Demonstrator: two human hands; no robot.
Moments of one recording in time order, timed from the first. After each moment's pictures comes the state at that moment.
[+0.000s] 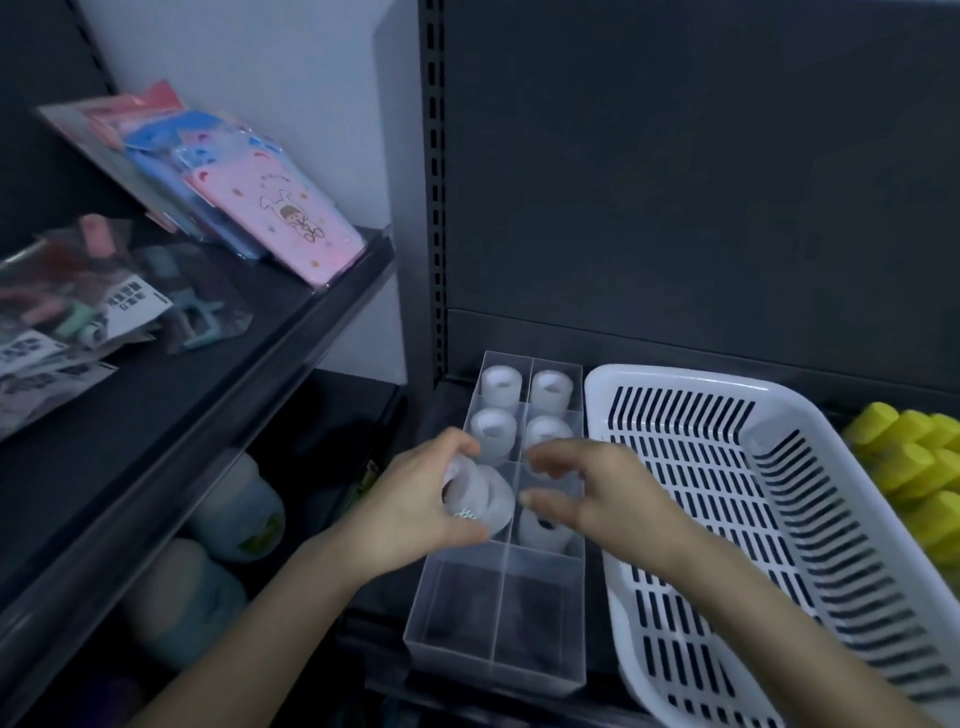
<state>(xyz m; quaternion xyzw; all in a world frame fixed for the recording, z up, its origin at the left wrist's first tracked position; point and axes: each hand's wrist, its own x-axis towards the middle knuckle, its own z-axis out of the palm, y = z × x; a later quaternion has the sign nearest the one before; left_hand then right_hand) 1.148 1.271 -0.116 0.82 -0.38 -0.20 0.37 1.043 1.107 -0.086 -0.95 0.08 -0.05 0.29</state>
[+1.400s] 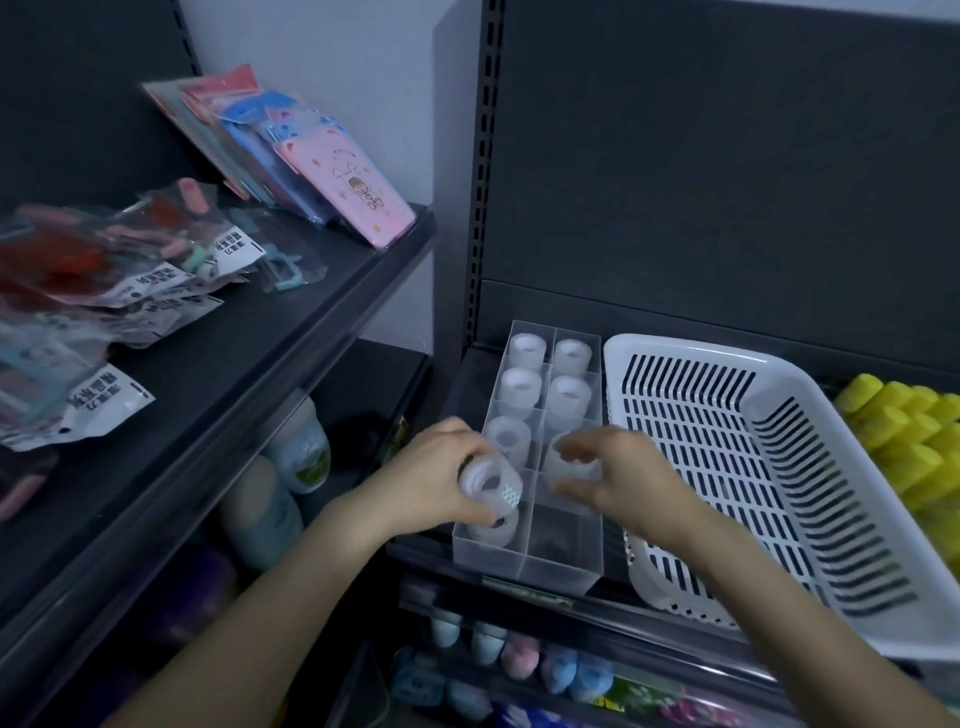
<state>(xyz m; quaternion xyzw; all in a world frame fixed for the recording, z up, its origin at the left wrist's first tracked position) 1.121 1.315 -0.116 0.83 -0.42 -0.19 0.30 1.008 1.144 -0.091 -0.97 0.11 -0.03 0.21</state>
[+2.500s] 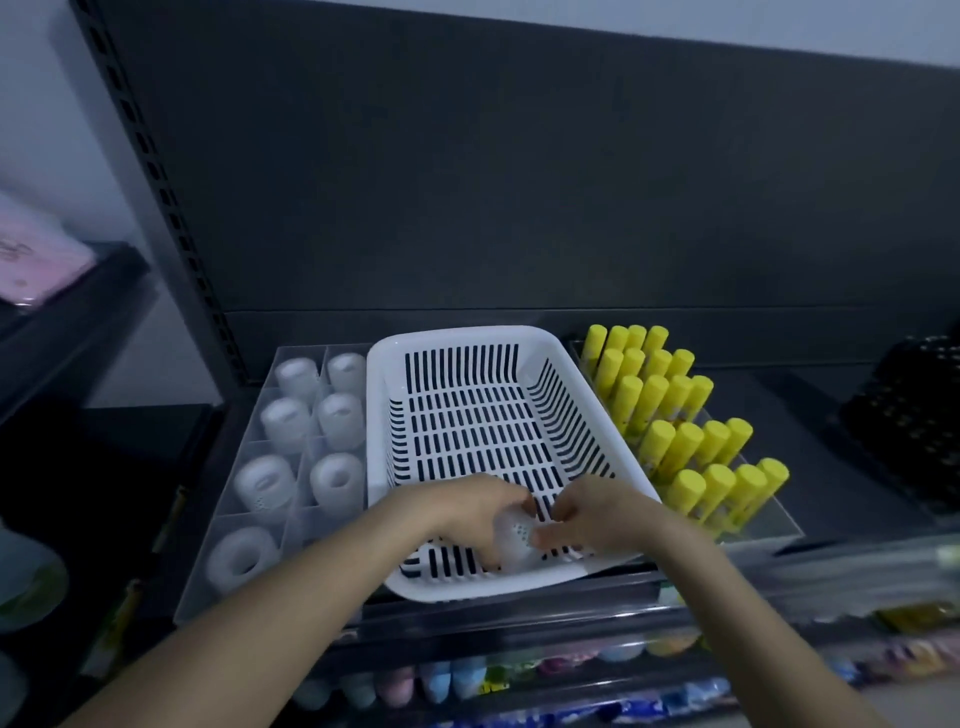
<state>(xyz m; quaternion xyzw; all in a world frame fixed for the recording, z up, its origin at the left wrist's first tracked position) 1.004 1.099 -0.127 0.69 -0.63 -0.35 0.00 0.871 1.011 -0.117 -0.88 0.35 0.18 0.27</state>
